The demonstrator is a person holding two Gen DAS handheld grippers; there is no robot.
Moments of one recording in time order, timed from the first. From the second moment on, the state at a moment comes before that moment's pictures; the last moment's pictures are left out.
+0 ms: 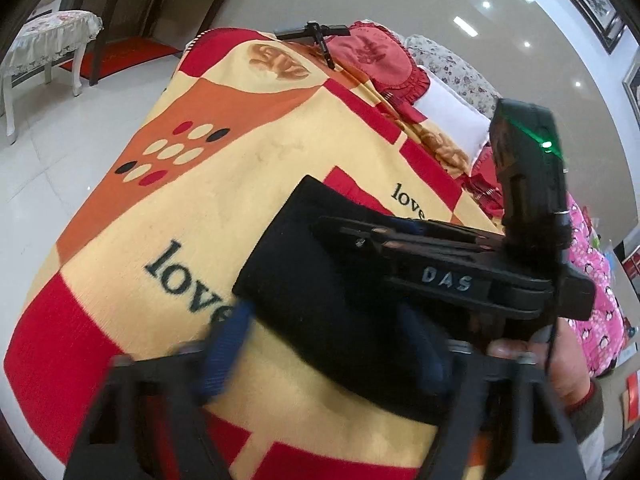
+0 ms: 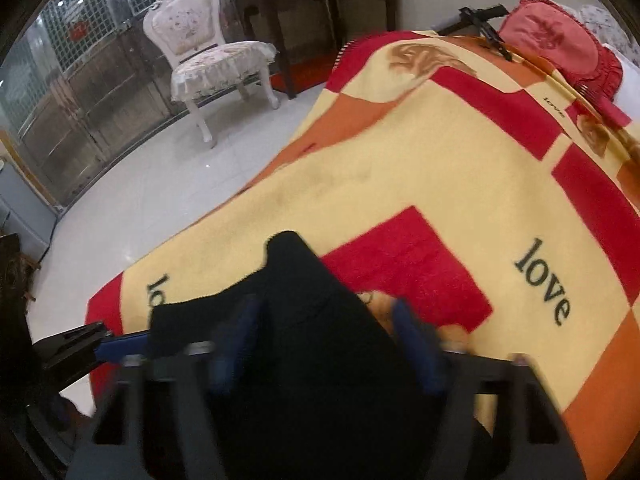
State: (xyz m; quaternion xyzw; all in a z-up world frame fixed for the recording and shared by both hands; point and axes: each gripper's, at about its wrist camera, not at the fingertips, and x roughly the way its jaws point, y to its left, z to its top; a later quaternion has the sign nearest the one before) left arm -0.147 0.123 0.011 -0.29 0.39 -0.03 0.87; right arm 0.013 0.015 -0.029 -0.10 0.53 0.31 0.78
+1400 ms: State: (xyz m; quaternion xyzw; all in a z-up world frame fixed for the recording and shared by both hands) left arm -0.138 -0.068 0.092 -0.05 0.40 -0.36 0.85; right arm -0.190 -0.337 0.077 0.22 0.40 0.05 0.89
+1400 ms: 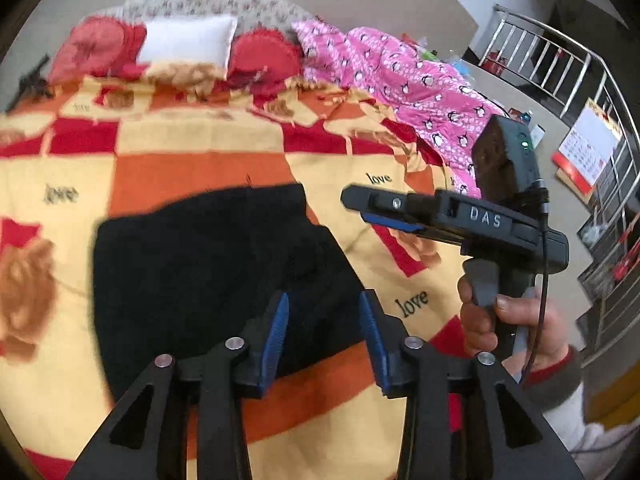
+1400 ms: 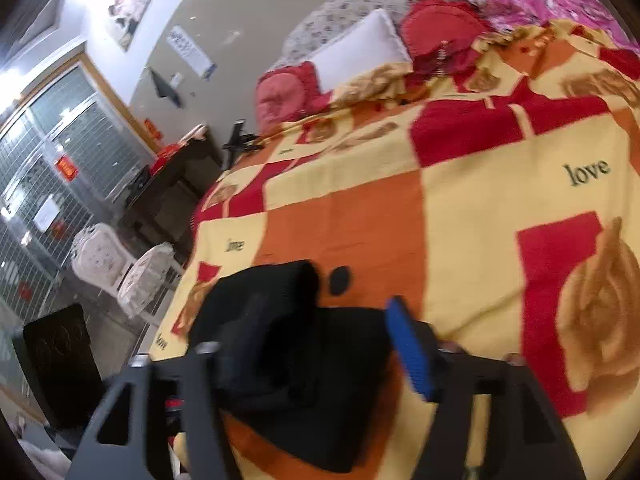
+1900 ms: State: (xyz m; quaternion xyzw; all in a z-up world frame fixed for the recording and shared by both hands) left arm -0.128 -0.004 0.069 -0.05 0.38 -0.22 0.90; right arm -0.156 -0.284 0.043 0.17 0.45 0.06 0.87
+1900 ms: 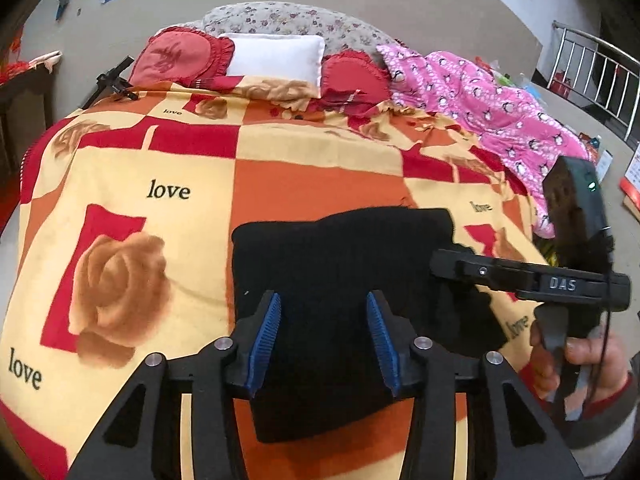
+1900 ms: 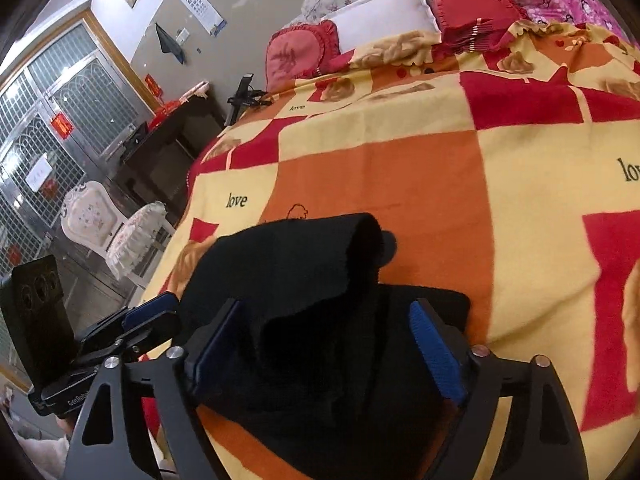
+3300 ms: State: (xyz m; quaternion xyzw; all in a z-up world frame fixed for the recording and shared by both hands) left arm -0.135 -0.095 0.065 -0.01 0.39 -0.29 0.87; right arm -0.203 -0.260 0.095 0.07 0.42 0.04 0.91
